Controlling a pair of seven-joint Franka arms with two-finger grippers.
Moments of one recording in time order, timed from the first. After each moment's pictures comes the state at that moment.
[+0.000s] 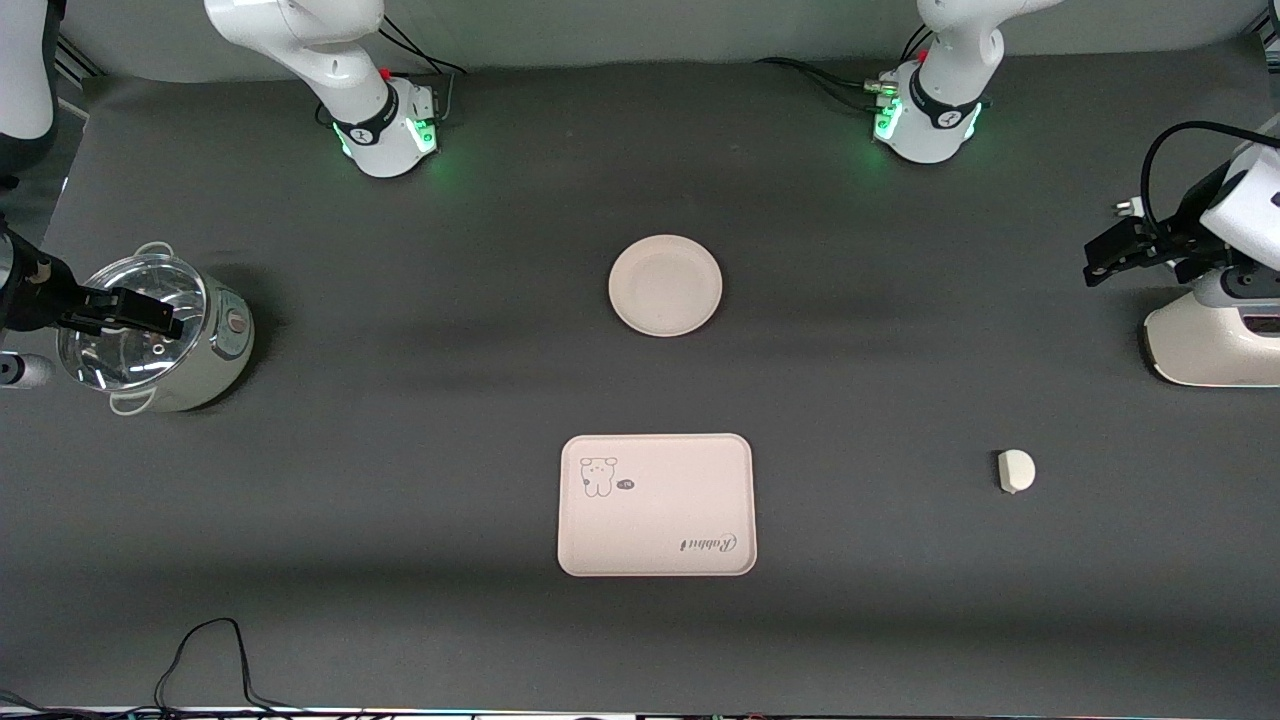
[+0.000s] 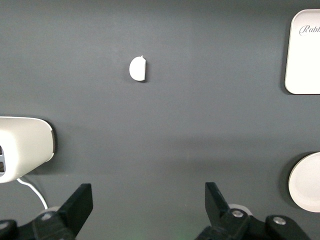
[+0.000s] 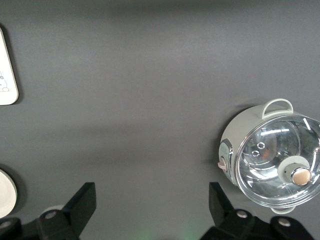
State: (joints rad) left arm 0.30 -0.08 -0.31 -1.72 -0.02 1.63 -0.03; right arm 0.05 0.13 -0.11 -1.50 0.00 1.52 0.03
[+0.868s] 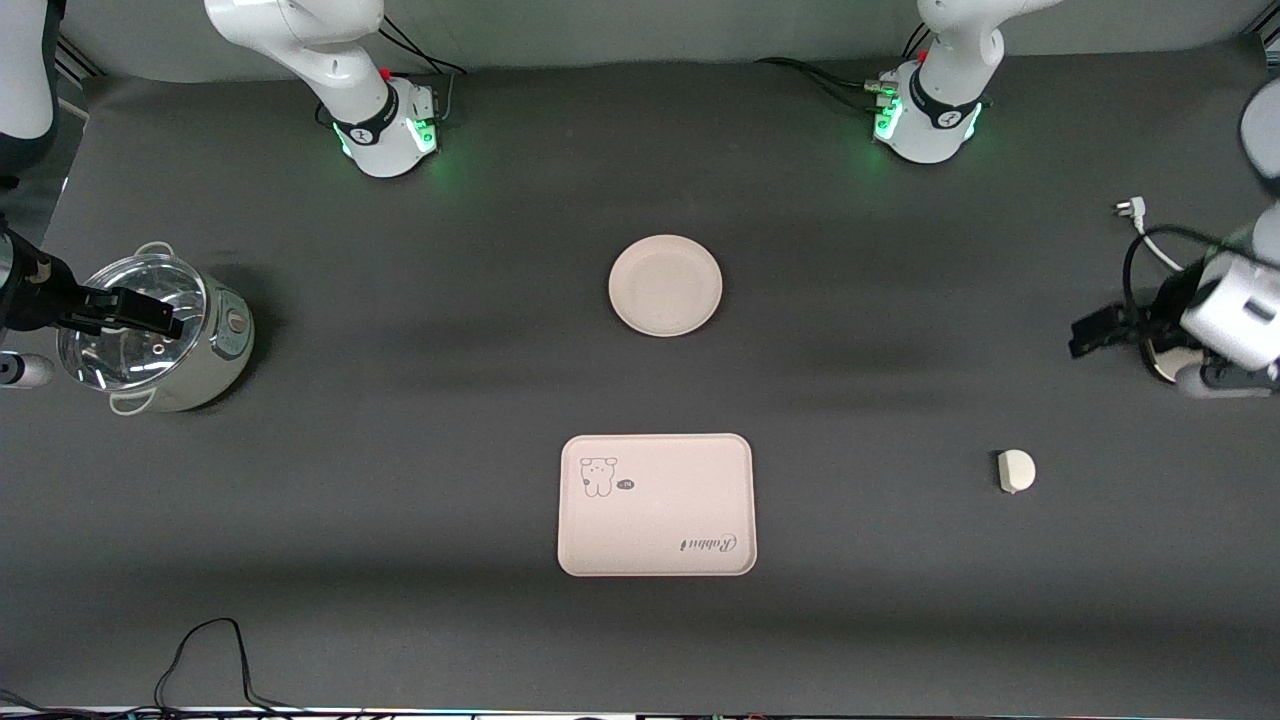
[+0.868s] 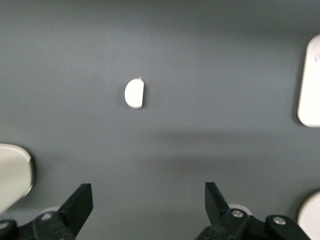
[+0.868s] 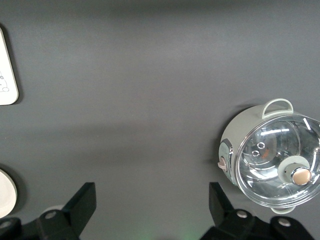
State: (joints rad) left arm 0.32 0.16 -0.31 -1.73 0.00 1.90 -0.04; right arm 0.05 0.13 -0.11 -1.50 0.00 1.52 0.03
